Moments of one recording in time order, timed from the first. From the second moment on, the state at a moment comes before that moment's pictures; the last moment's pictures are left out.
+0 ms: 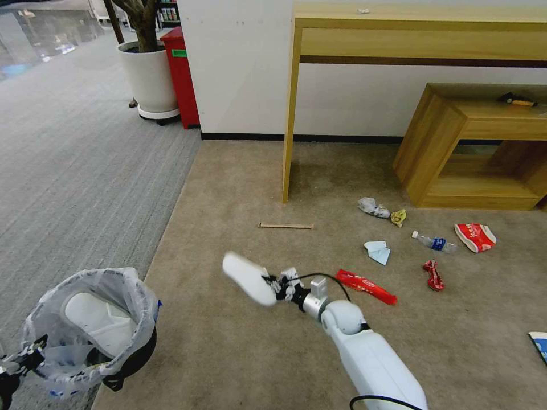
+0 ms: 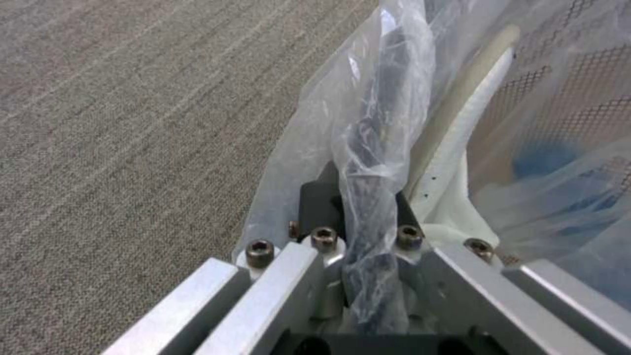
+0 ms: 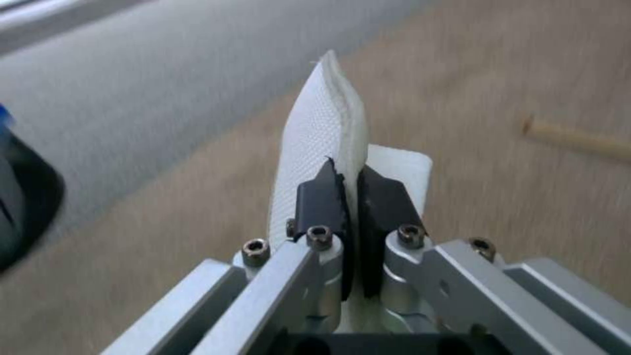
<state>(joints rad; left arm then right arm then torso) 1.76 -1.37 -1.29 -2.20 -0.84 0.74 -0.10 -0.93 1.36 0.15 1.39 0.29 -0.15 -0.48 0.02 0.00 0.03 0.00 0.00</state>
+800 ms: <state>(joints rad) 1.70 -1.33 -1.15 -2.24 -0.73 0.74 -0.10 -0.80 1.04 -0.06 2.09 1.17 -0.62 -0.17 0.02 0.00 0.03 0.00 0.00</state>
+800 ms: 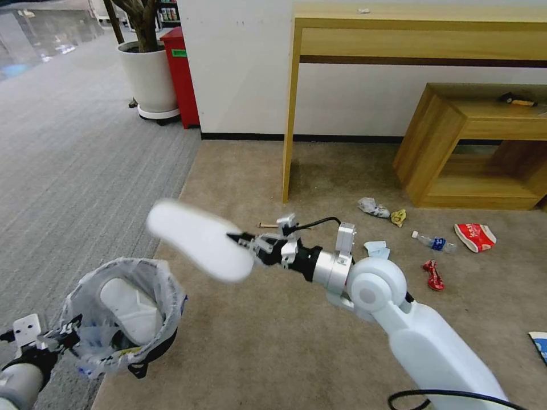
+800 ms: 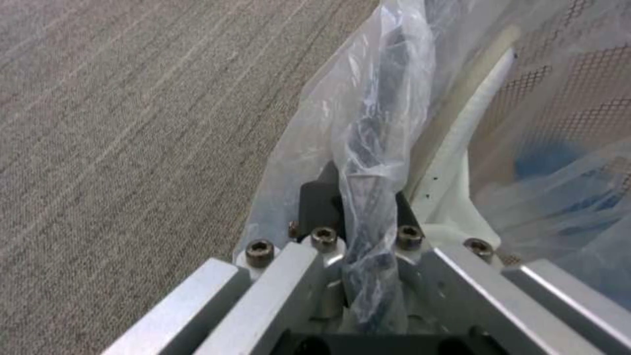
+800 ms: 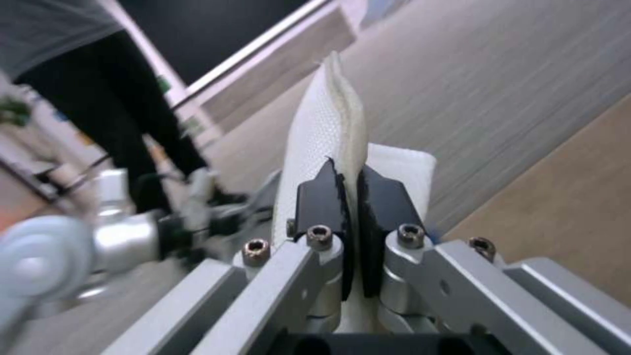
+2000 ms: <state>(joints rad) 1.68 -1.32 -1.15 -2.22 -0.76 0.74 -0.12 -0.54 1.28 -0.31 1.98 2.15 -0.68 0.88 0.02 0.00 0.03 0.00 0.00</state>
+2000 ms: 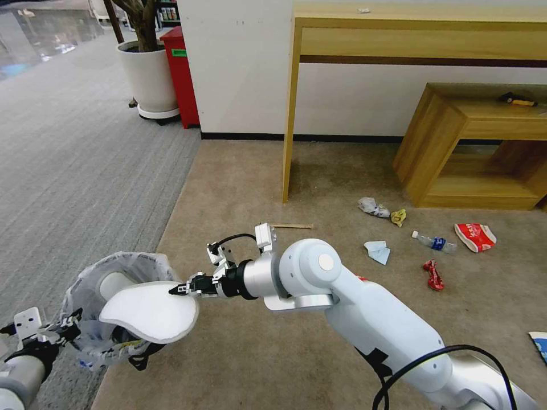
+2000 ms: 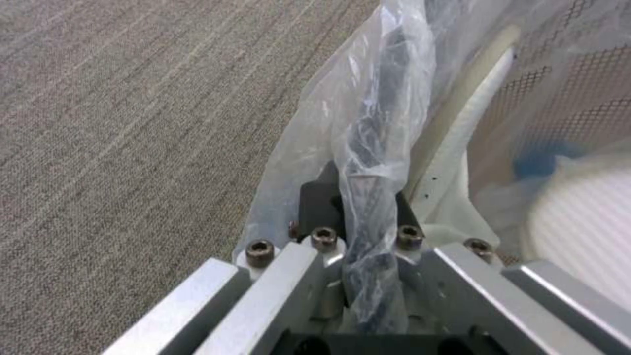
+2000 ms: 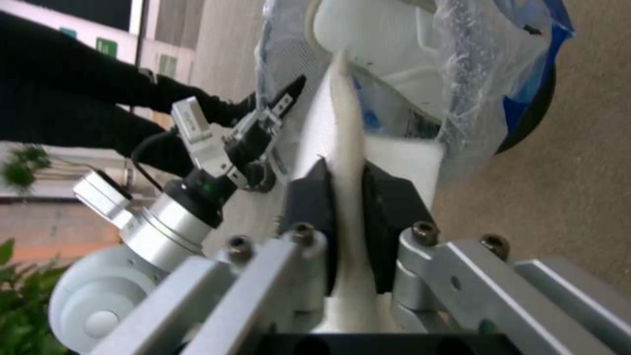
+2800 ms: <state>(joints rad) 1.69 -1.34 -1.16 -2.19 -0.77 0.74 -0.11 -0.59 1.30 -0.19 1.93 1.89 -0.65 0.65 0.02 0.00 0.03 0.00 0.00</state>
